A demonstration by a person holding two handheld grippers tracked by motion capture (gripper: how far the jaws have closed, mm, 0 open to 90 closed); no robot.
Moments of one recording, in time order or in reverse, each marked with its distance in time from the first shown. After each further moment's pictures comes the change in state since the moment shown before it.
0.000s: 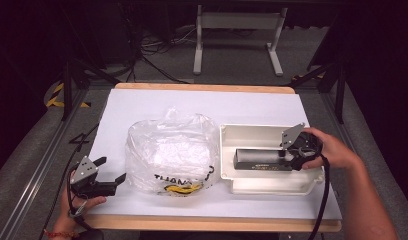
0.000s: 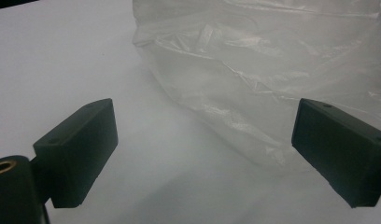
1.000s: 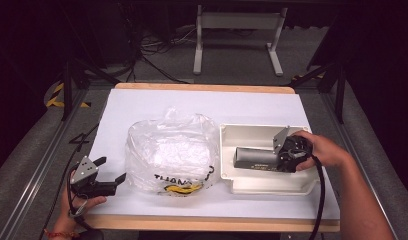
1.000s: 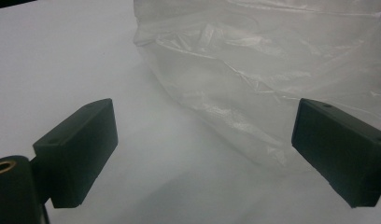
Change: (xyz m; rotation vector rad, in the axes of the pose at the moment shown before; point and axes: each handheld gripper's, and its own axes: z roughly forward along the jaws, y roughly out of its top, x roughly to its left) left arm 0.000 0.000 0.000 0.005 0.002 -0.004; right arm -0.002 0.007 0.030 0.146 0.112 -0.030
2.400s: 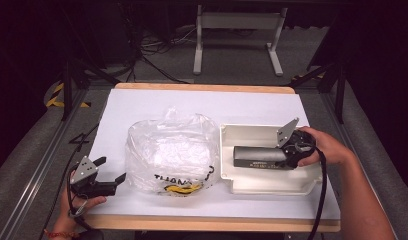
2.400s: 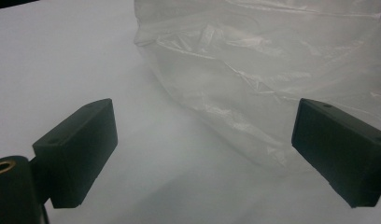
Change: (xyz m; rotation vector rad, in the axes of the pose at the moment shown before) left arm 0.000 0.000 -0.001 -0.006 0.004 0.004; right arm -0.007 -0.004 -0.017 -0.144 0.045 0.026
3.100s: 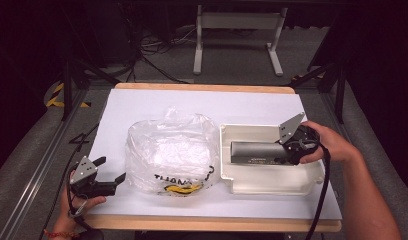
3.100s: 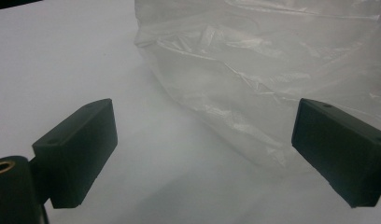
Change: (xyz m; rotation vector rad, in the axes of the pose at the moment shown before) left arm 0.000 0.000 0.000 -0.002 -0.003 -0.008; right arm 0.008 0.018 -0.032 -0.057 -0.027 -0.041
